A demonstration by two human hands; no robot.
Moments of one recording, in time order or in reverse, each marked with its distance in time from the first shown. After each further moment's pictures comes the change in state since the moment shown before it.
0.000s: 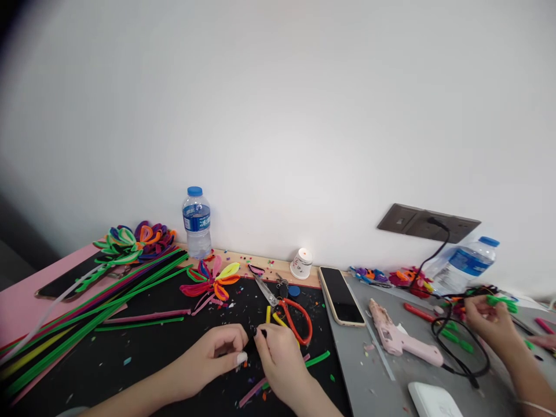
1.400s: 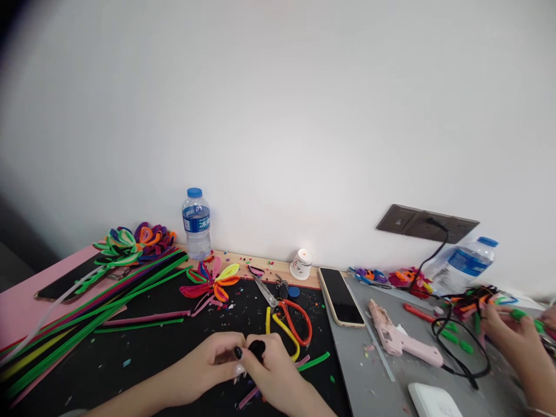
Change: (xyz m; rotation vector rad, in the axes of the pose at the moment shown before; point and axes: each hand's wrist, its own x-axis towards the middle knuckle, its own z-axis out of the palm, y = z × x) left_hand -0.002 0.005 0.001 -0.138 -0.100 -0.088; right_hand -0.003 -0.007 0.007 0.225 -0.122 -0.028
